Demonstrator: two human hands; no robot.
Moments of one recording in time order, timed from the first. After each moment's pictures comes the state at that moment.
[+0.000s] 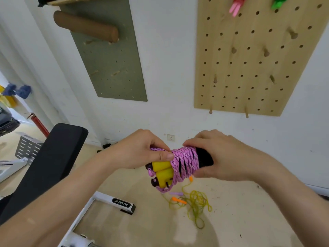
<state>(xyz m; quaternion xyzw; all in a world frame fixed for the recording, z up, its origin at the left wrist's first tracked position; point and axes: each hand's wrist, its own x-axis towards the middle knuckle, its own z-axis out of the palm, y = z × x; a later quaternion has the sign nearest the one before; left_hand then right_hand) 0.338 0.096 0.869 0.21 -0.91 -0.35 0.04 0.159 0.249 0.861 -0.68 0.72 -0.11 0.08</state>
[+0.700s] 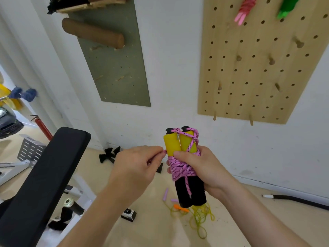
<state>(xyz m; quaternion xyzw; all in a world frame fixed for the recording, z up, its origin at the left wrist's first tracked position) 0.361 0.115 0.837 0.26 -0.89 -0.09 0.35 0.202 0.204 0.823 -0.32 0.52 -0.62 0.49</state>
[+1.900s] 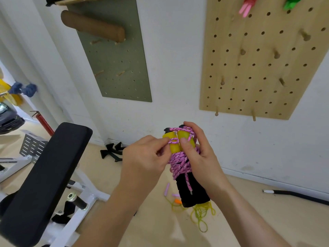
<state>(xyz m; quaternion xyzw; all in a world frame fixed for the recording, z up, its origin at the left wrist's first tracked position) 0.342 0.124 0.835 0.29 -0.84 -0.09 0.45 0.222 0.197 0.812 -0.40 0.53 -0.68 0.31</state>
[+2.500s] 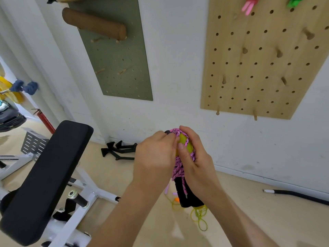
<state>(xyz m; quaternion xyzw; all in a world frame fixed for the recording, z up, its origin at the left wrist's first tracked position) 0.326 0.125 0.831 0.30 -0.87 0.04 0.39 0.233 0.198 0.799 -0.46 0.60 -0.62 0.20</state>
